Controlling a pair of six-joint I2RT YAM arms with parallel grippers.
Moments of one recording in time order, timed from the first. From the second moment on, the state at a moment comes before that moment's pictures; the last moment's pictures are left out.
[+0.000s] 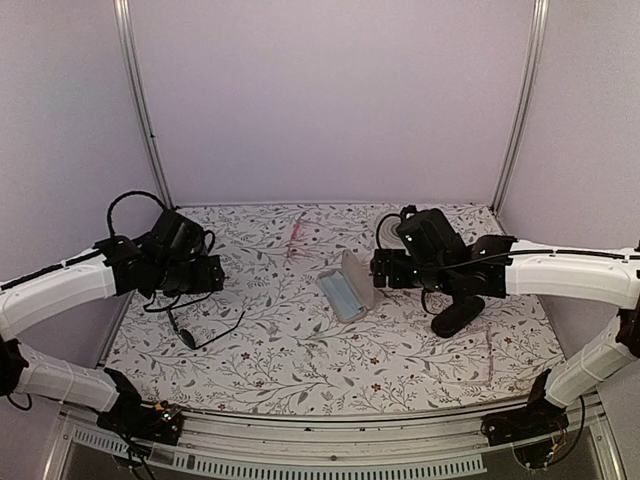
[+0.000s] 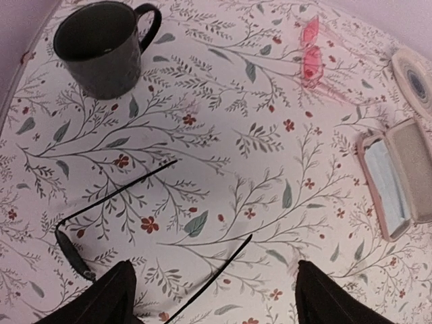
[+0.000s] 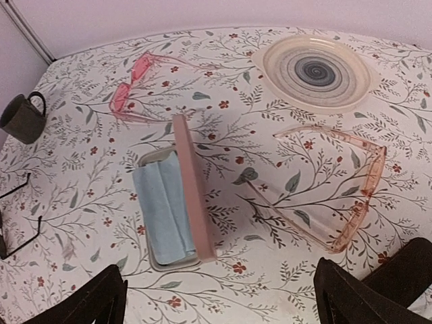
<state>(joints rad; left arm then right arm) -0.62 1.17 0.87 -0.60 -0.33 -0.65 0.95 1.44 1.07 -0.37 0.47 0.64</state>
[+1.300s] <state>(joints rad) -0.61 1.17 0.61 -0.76 -0.30 -1.06 0.86 1.47 0.70 0.07 0.56 0.52</state>
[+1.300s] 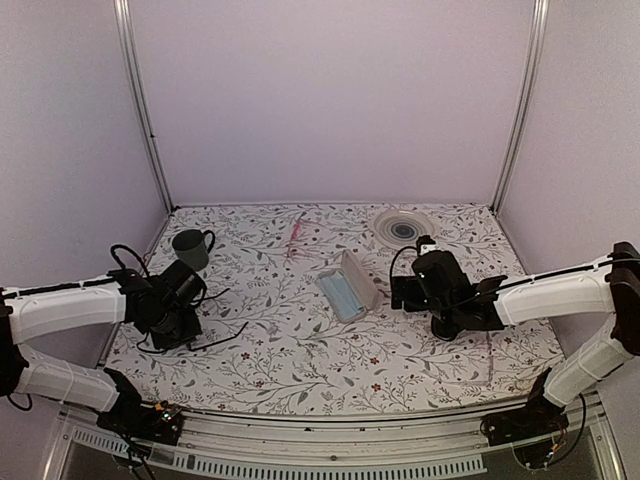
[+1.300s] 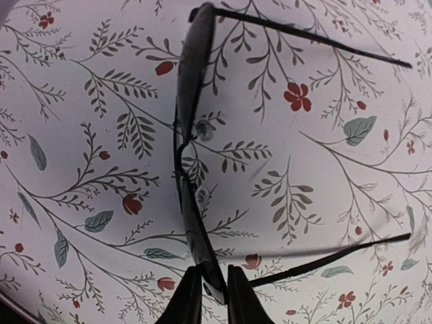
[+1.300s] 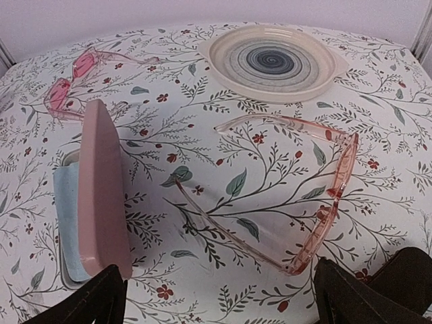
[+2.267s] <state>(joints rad) -0.64 0.99 0.63 -0.66 -0.22 -0.83 0.93 1.24 0.81 -0.11 0.24 0.62</state>
